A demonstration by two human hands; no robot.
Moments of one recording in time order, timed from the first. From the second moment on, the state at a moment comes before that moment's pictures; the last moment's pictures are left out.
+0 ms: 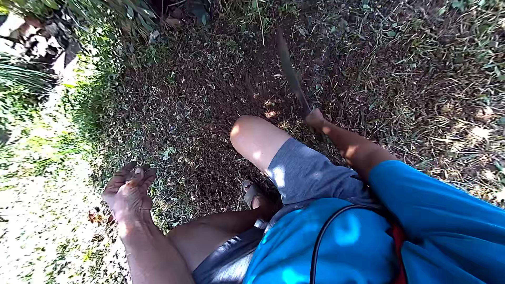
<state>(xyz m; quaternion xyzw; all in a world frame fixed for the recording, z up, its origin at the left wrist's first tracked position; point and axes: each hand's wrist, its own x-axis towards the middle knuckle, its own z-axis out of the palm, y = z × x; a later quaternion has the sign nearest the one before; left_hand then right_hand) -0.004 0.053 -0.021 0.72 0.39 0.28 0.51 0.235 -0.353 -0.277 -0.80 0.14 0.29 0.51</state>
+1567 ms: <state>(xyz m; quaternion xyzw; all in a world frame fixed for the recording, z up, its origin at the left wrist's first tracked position) -0.006 0.057 -0.021 0.72 0.37 0.30 0.51 0.254 -0.332 -0.188 -0.55 0.18 0.08 0.81</state>
